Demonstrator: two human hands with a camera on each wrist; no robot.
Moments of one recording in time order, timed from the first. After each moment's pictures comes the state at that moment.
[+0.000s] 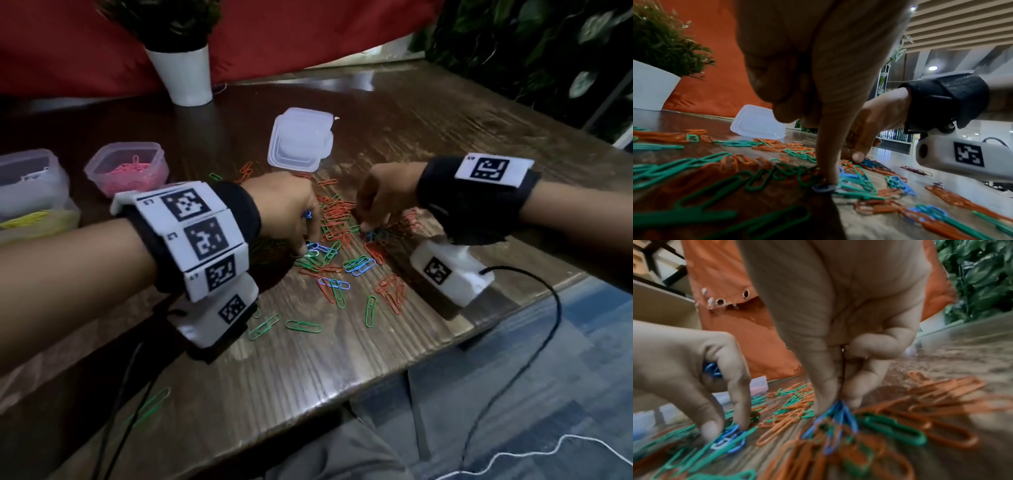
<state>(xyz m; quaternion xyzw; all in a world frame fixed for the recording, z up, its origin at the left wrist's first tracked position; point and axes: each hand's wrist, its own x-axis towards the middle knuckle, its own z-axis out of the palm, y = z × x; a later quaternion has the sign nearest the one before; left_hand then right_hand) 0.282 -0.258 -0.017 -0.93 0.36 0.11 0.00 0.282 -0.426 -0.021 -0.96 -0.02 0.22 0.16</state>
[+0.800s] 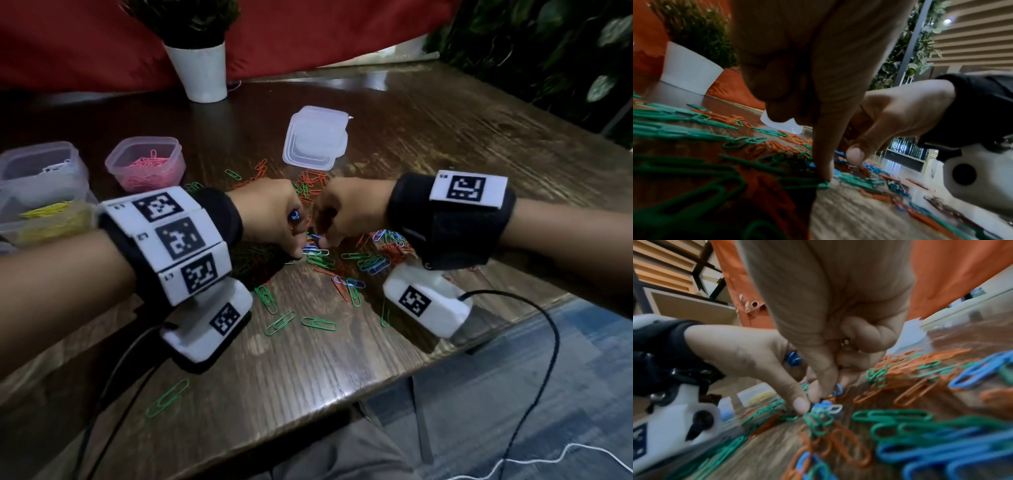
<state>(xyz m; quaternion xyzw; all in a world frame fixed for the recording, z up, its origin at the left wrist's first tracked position) 0.283 -0.225 -0.028 -0.94 0.29 0.16 -0.11 0.261 -0.361 -0.017 -0.96 -0.14 0.19 0.12</state>
